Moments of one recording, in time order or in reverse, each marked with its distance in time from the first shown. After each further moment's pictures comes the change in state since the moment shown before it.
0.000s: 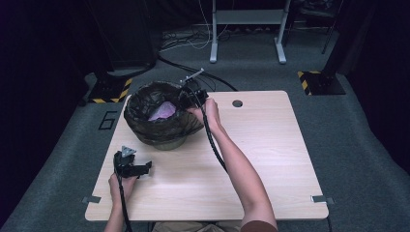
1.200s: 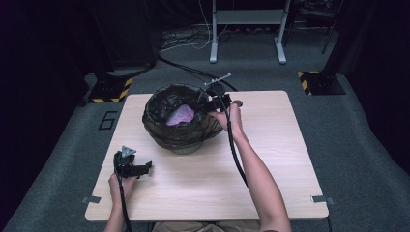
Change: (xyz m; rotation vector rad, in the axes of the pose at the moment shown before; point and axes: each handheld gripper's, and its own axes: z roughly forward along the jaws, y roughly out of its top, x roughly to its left) left arm 0.000 0.000 0.000 -0.003 -0.002 -0.002; right arm -0.042 -0.047 -0.051 -0.040 -0.023 0.039
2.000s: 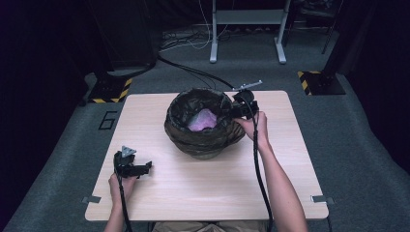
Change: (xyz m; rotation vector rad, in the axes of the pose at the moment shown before) left arm 0.000 0.000 0.000 -0.001 -0.001 -0.001; right arm -0.041 -0.048 -0.056 -0.050 -0.068 0.052
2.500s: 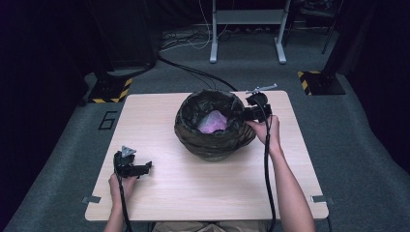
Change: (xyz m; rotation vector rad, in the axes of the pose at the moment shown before) left arm 0.001 0.000 0.000 0.004 -0.001 0.003; right arm -0.022 -0.019 -0.024 -0.017 -0.025 0.039
